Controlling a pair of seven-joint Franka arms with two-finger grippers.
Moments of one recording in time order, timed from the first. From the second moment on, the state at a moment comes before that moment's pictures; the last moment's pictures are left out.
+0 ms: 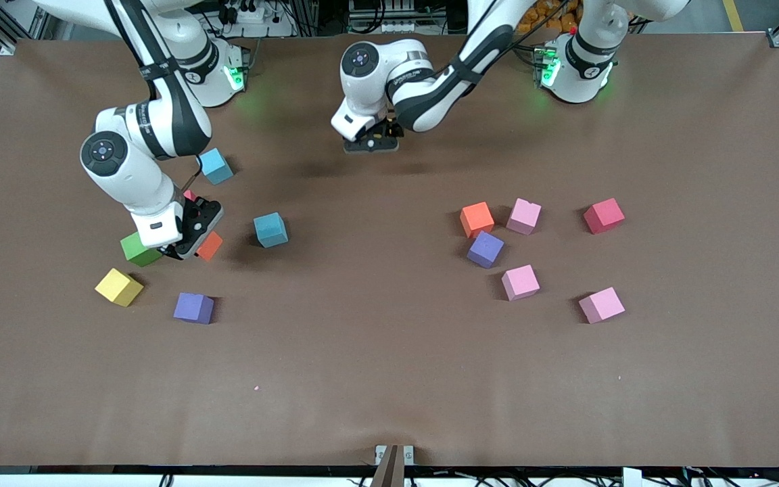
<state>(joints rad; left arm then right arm) -0.62 0.56 -0.51 -1.80 0.19 2.20 -1.31 0.28 0.13 -0.08 -2.28 -0.02 2.46 -0.88</state>
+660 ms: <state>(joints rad) -0.25 0.55 -0.50 -1.75 0.21 2.09 -1.30 0.49 0.09 -0.07 -2.28 -0.02 2.44 -0.92</state>
